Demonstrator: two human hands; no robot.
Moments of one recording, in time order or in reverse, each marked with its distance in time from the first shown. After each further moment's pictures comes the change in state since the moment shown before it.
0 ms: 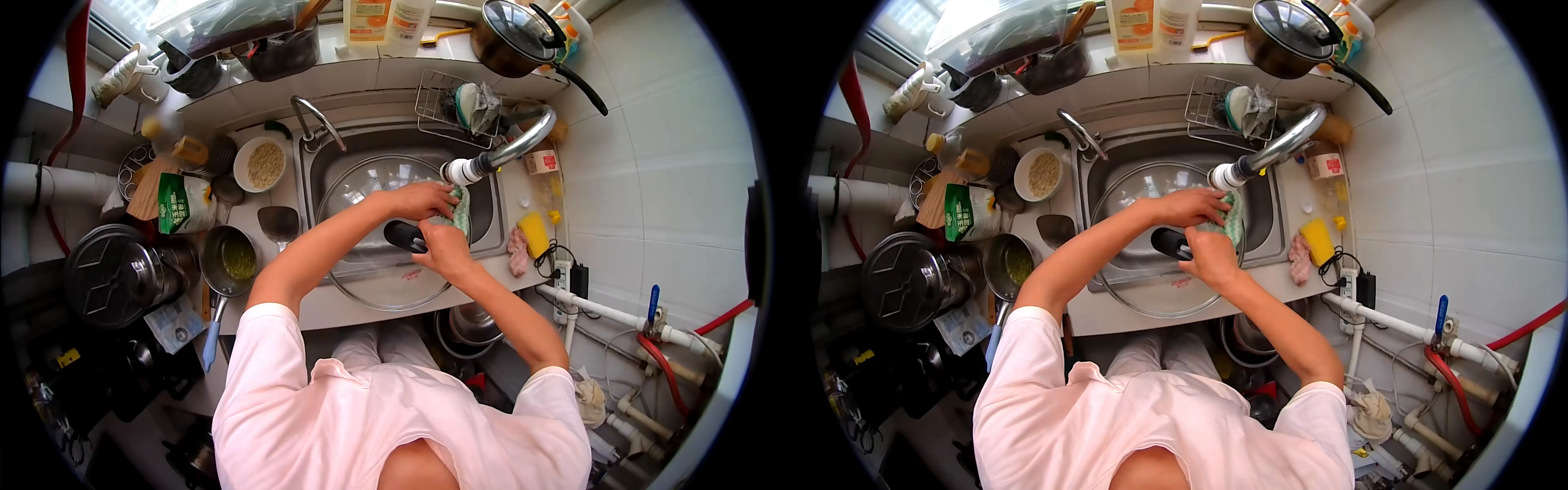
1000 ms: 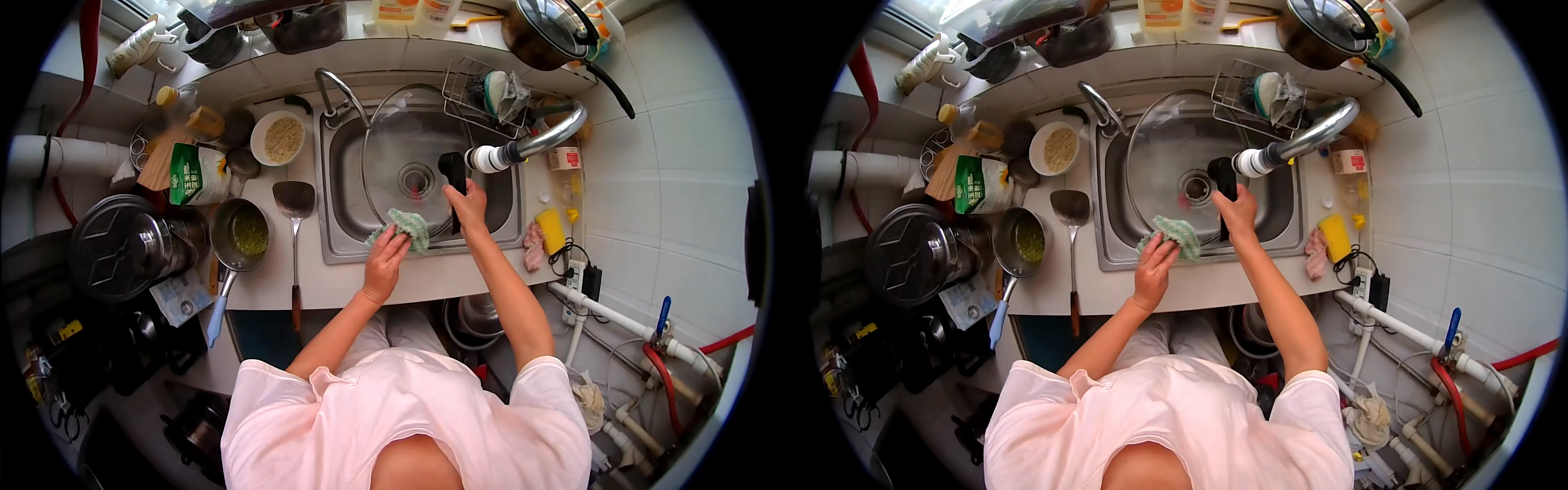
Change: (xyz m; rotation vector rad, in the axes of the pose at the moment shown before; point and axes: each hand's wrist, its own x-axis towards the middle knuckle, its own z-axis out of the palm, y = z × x) left_hand -0.114 0.126 0.126 0.368 0.894 -0.644; right_hand 0.049 0.055 0.053 0.938 0.400 0.537
